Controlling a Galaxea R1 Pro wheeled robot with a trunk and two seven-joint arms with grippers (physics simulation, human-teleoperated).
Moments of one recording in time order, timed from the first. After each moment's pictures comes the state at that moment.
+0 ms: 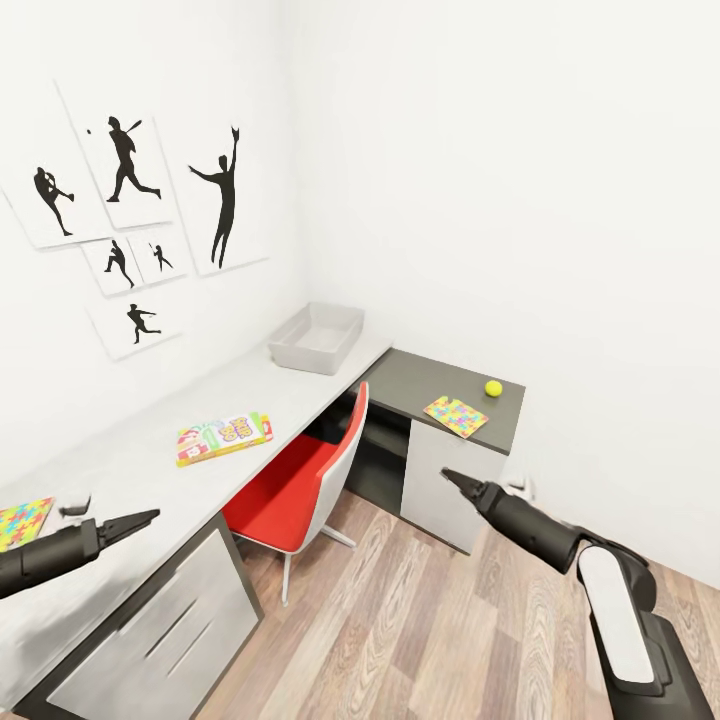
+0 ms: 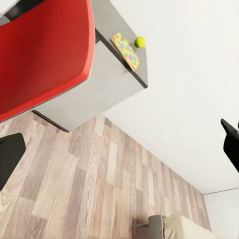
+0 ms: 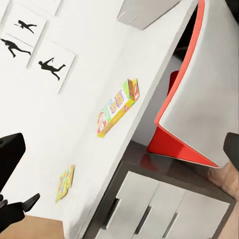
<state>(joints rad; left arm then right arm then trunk) -0.40 0.38 0.57 -1.17 0.03 0.91 -1.41 -0.33 0.00 -0.25 -1.56 -0.73 0.92 0.41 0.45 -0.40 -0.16</state>
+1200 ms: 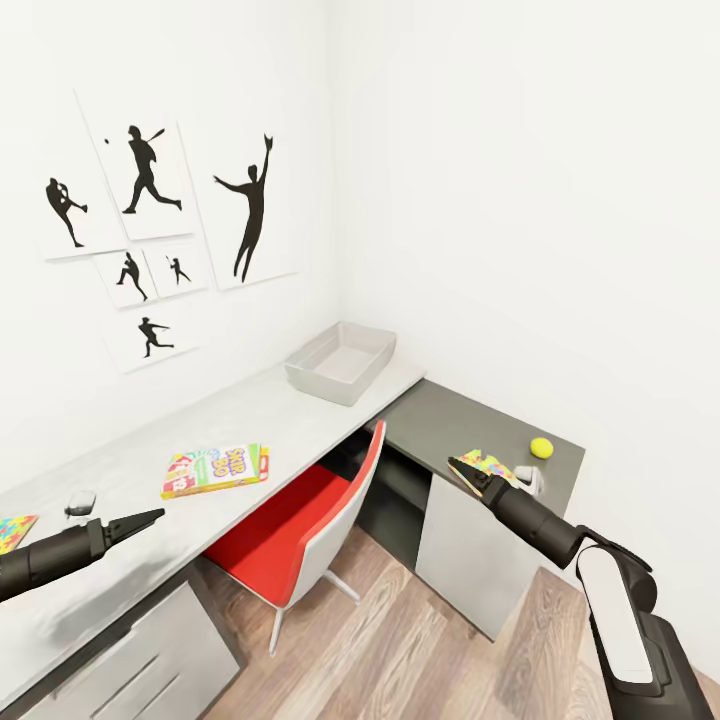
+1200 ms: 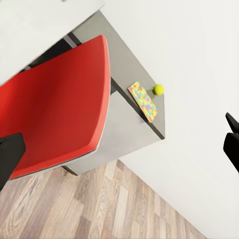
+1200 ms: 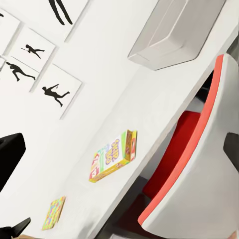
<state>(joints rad) -0.40 0.36 0.57 -1.18 0.03 0.90 -1.39 -0.33 0.00 -0.24 -1.55 -0.73 0.79 0.42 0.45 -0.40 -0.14</state>
